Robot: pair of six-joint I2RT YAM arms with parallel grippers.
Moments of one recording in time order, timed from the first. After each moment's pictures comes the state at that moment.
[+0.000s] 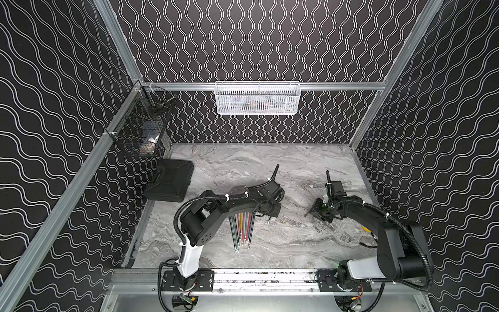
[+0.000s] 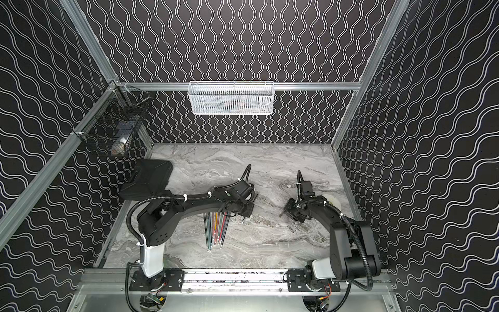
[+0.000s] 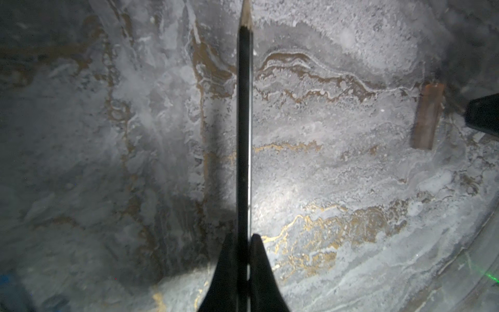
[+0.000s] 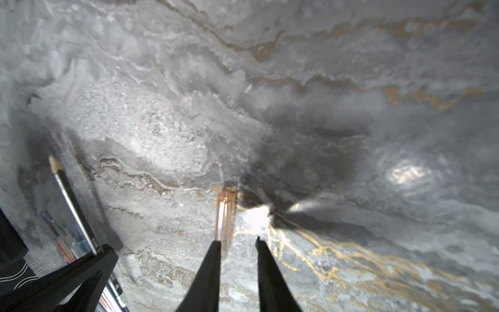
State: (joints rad) left arm -0.78 1.98 1.29 -0.39 0.07 -0.47; right arm 0.11 1.42 0.70 -0.49 -0.26 0.71
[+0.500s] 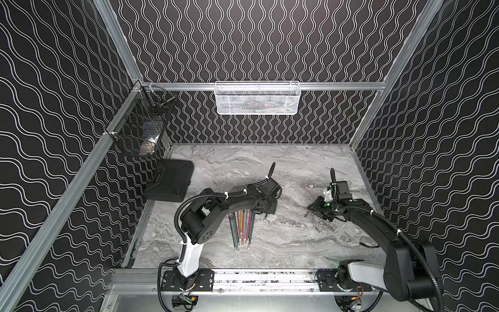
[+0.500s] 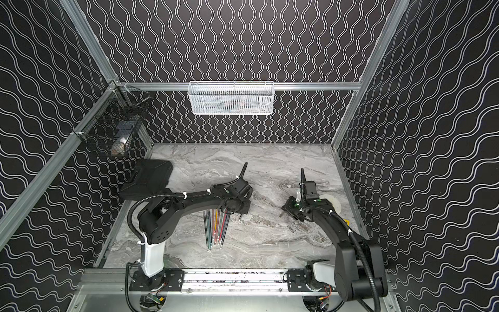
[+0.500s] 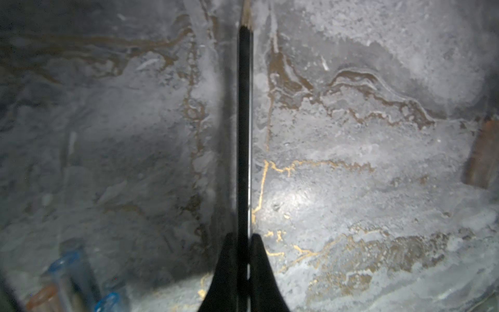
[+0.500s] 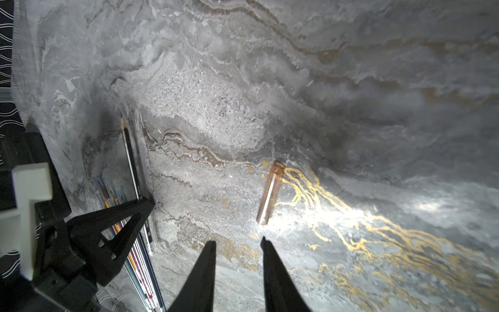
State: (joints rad) left arm -0.74 1.99 1.31 -0.45 0.01 -0.56; right arm 0.11 1.25 0.67 -0.51 -0.33 0.67
